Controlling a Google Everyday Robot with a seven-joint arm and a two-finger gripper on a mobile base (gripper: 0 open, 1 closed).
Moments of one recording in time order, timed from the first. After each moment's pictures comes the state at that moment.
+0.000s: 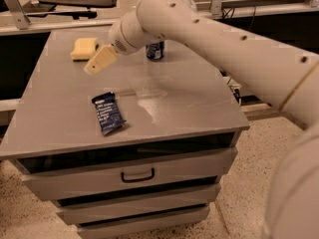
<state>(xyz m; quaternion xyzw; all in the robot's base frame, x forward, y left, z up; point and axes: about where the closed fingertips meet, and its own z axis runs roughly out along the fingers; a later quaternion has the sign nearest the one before) 0.710 0.148 0.915 -0.52 0.70 0.14 0.46</state>
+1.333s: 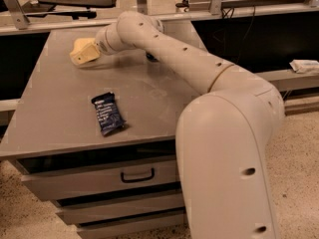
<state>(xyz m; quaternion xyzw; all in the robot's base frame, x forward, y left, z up) 0.833 0.223 0.856 -0.44 0.72 0.20 0.49</state>
